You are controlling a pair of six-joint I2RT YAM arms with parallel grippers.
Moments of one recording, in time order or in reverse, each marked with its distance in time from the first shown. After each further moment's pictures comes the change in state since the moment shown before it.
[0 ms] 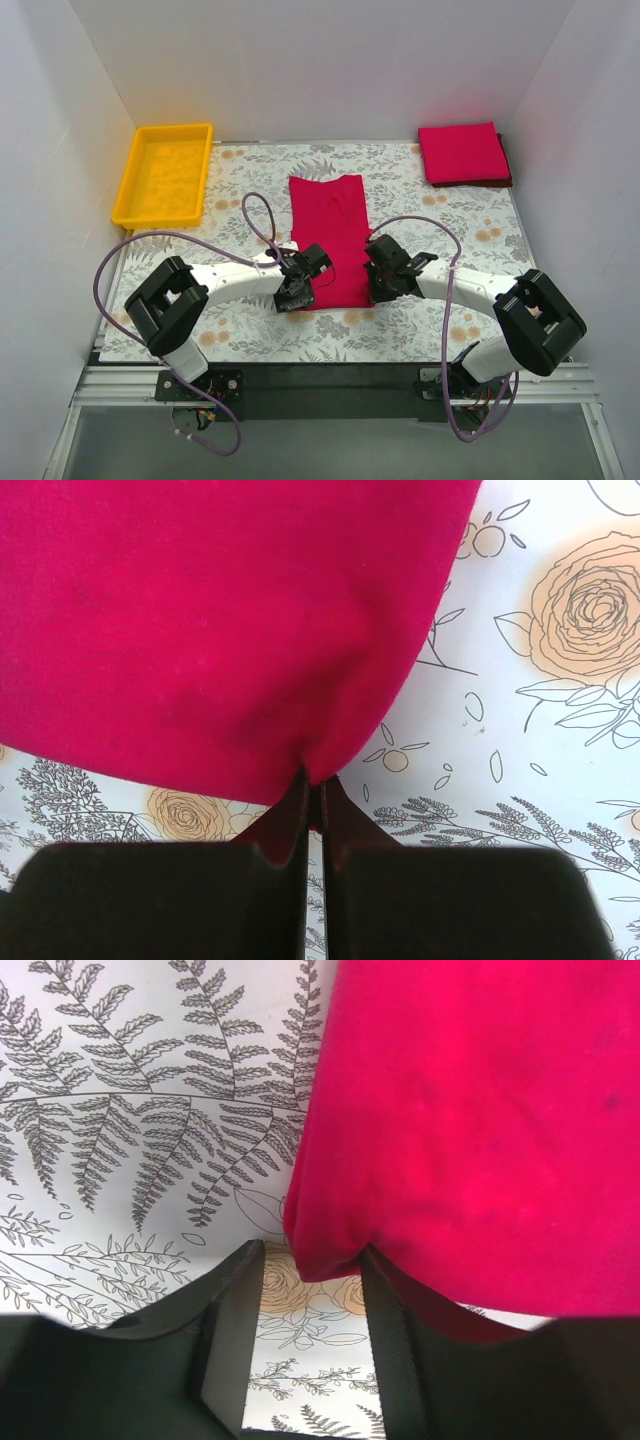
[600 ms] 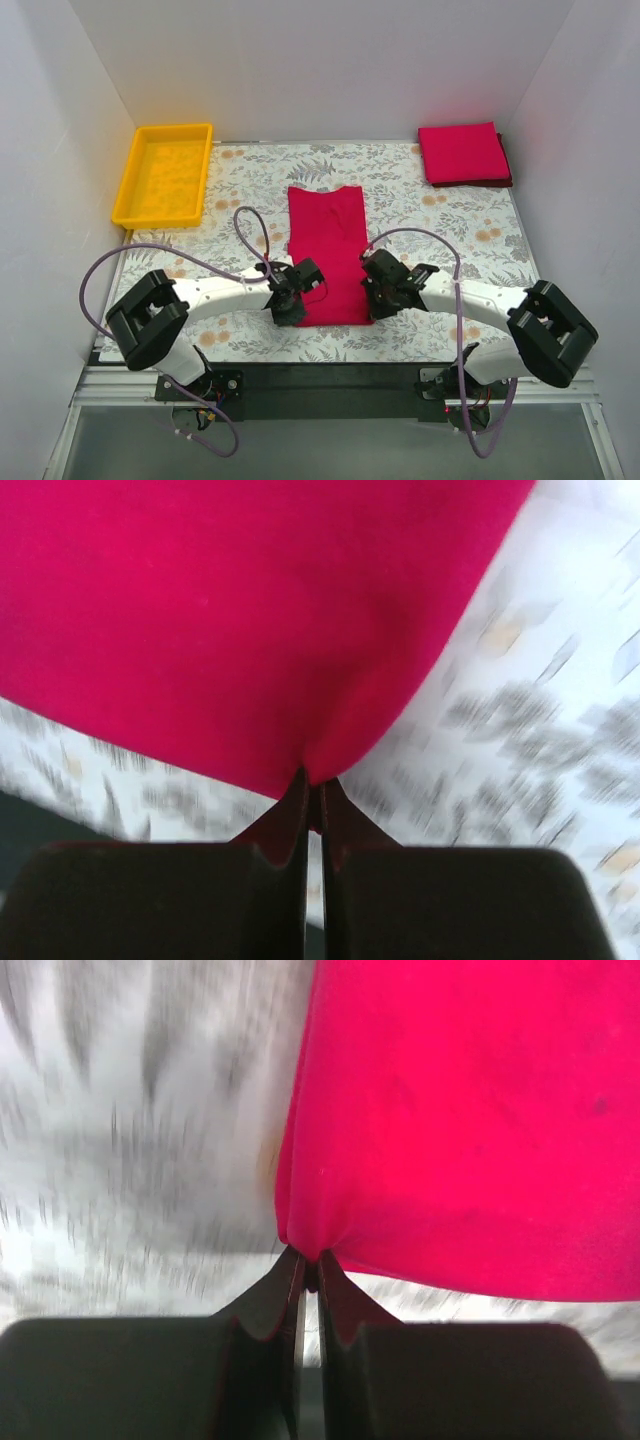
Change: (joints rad) left arm -0.047 -0.111 -0.111 0.015 0.079 -0.035; right arm 0.086 -0.084 -0.037 -0.056 -0.038 0.003
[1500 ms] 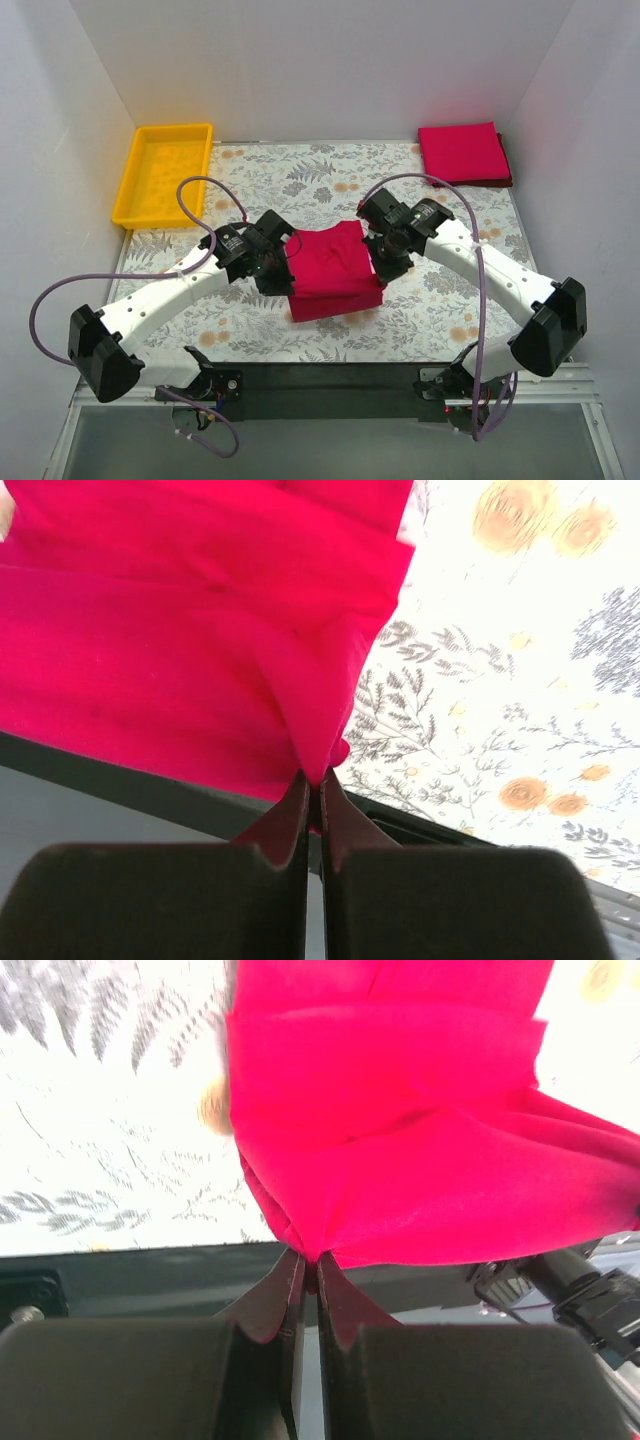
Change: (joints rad) left arm 0.141 -0.256 0.284 -0.327 0.182 0.109; right arm -0.050 0.035 0.620 -0.730 0.004 -0.140
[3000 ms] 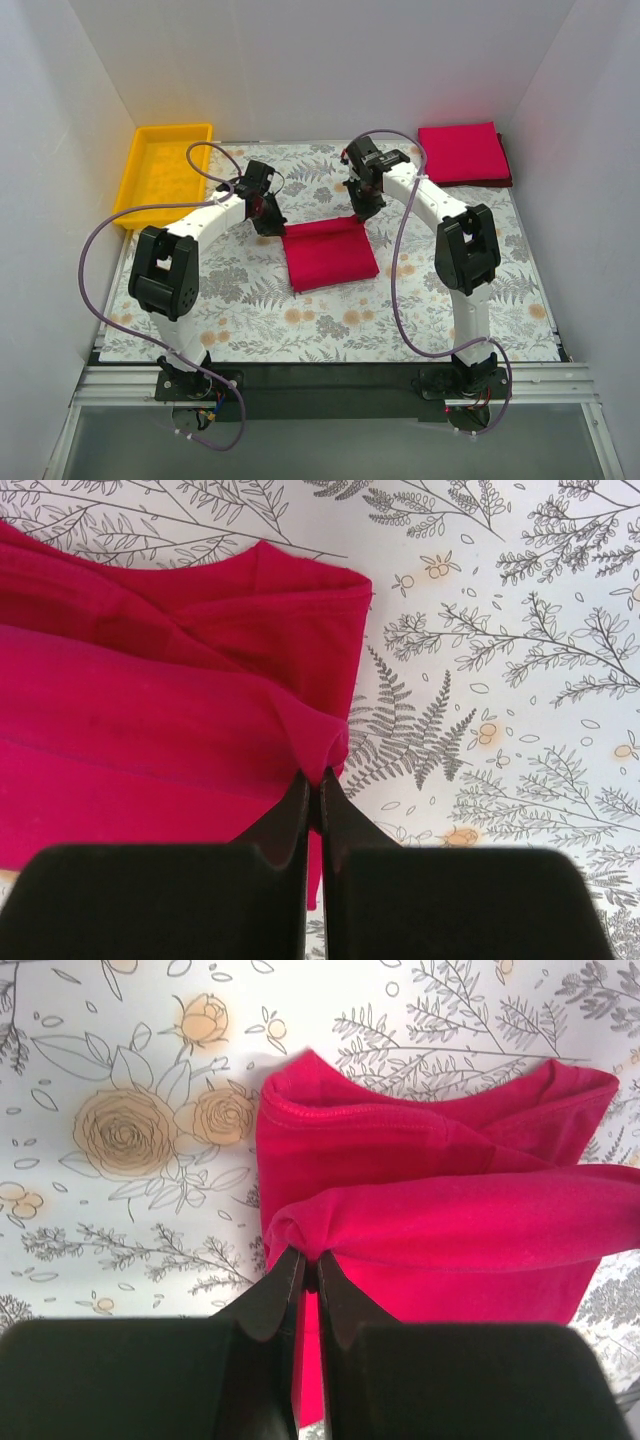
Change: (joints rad) left arm 0.446 0.534 0.208 0.412 0.101 0.348; right arm -0.265 0.671 0.556 0.220 0.000 -0.232
